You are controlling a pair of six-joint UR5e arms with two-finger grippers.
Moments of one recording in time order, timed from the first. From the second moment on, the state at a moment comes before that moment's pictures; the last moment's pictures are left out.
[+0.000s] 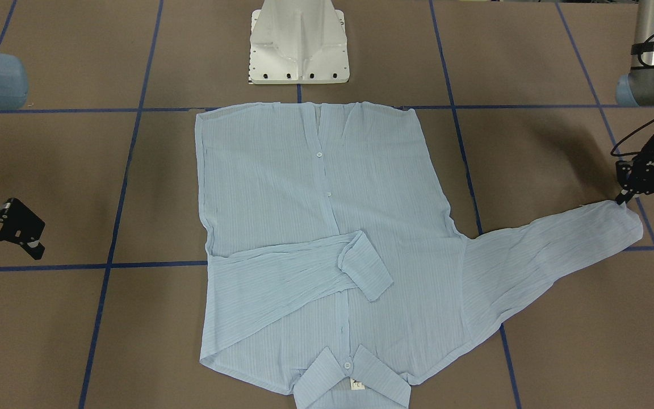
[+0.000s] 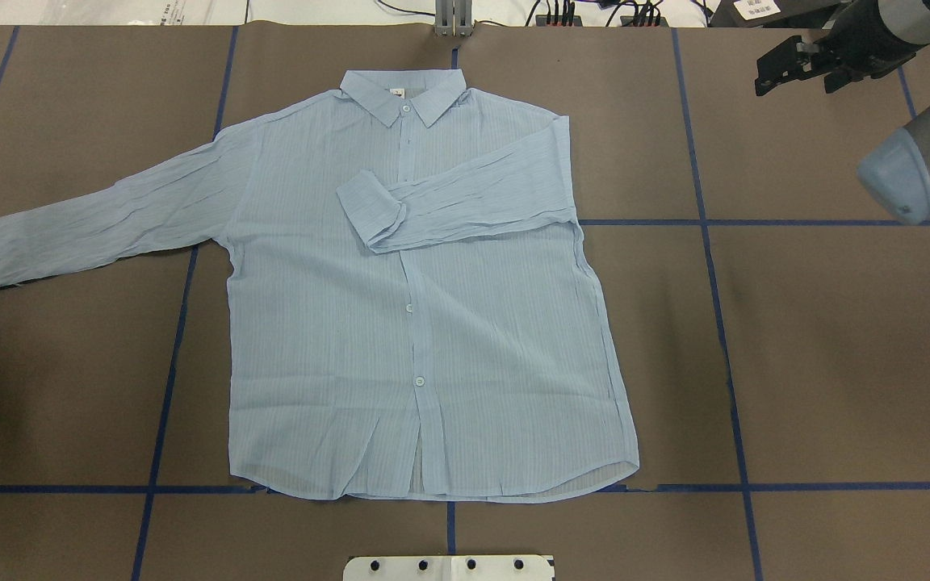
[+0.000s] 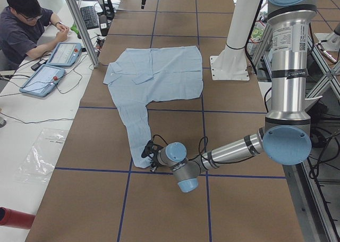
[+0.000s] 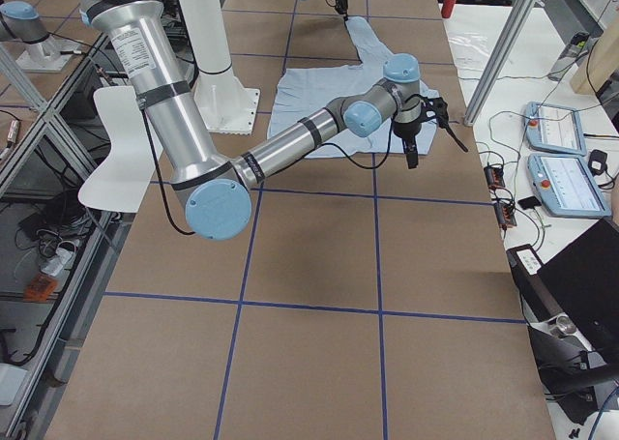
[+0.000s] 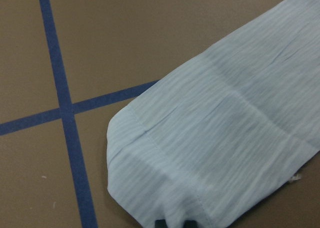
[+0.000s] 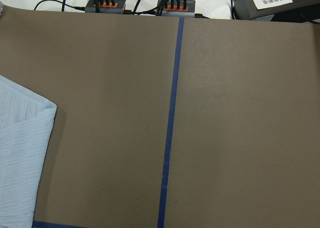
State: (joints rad) left arm -1.08 -1.51 -1.09 -3.11 -2.07 -0.61; right arm 1.15 -1.16 1.70 -1.39 2.13 0.68
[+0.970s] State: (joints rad) left arm -1.08 -1.68 -1.21 -3.21 -2.17 -0.85; right arm 1.15 -1.16 1.70 -1.39 2.13 0.69
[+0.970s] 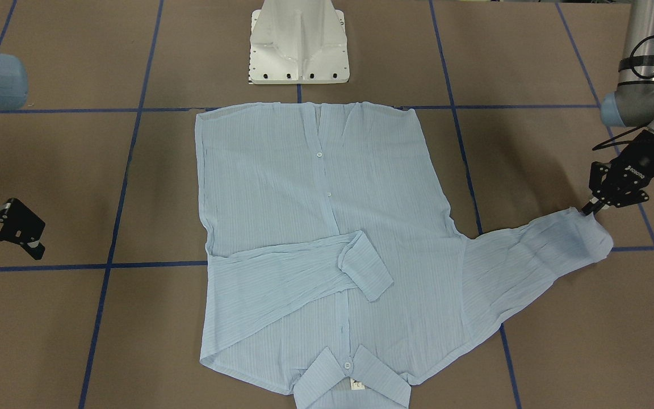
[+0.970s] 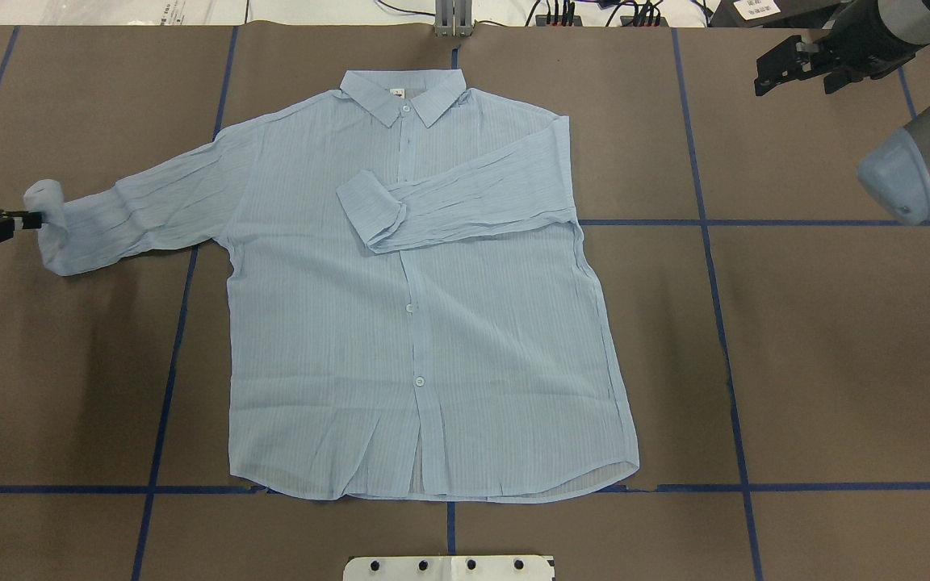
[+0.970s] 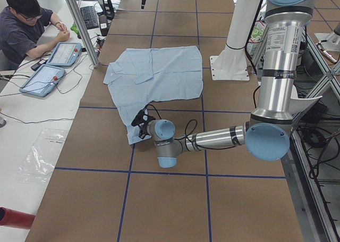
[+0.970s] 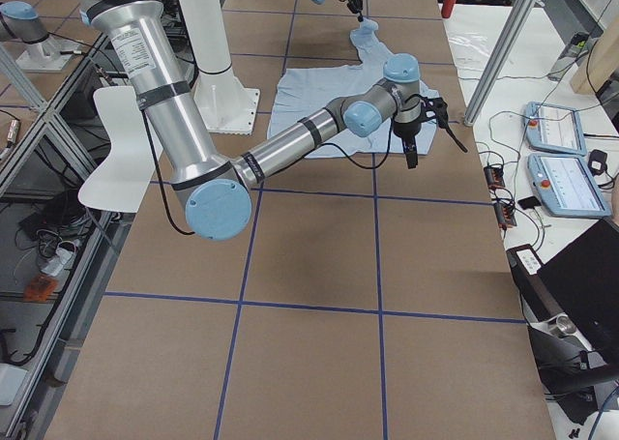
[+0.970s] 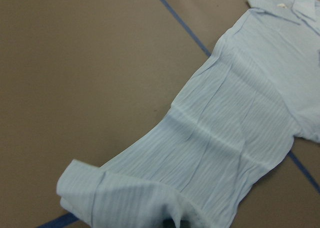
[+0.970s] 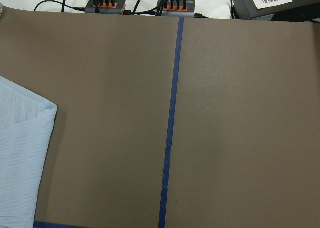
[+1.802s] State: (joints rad) left arm -0.92 -2.09 -1.36 -2.86 -2.10 -1.29; right arm 1.15 -1.16 1.70 -1.39 2.13 0.69
